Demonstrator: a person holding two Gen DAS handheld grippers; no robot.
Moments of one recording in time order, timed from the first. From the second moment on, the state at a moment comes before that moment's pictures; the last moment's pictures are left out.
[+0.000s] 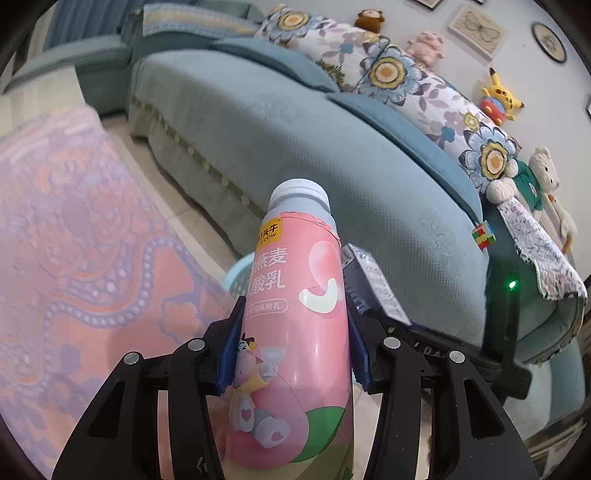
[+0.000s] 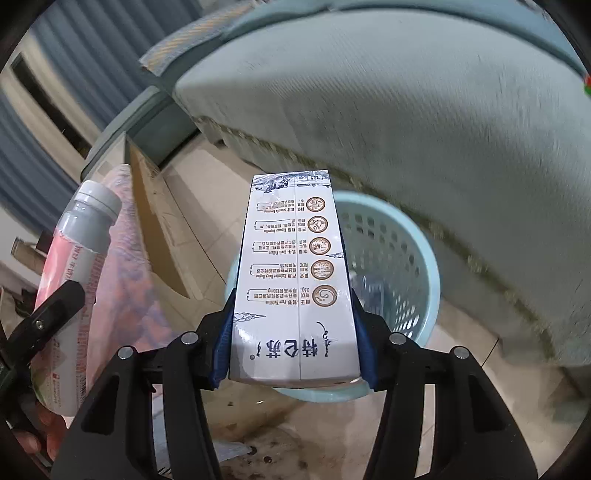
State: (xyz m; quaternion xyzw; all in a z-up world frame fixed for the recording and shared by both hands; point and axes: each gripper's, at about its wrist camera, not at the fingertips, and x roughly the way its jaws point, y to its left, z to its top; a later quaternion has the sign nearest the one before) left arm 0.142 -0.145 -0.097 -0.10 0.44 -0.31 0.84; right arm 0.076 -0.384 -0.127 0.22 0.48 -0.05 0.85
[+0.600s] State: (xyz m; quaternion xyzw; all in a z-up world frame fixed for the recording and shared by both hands) left arm 0.144 -0.130 -0.095 -0.13 0.42 -0.31 0.84; right arm 0.076 -0.397 -0.136 0.24 0.47 -0.08 0.85
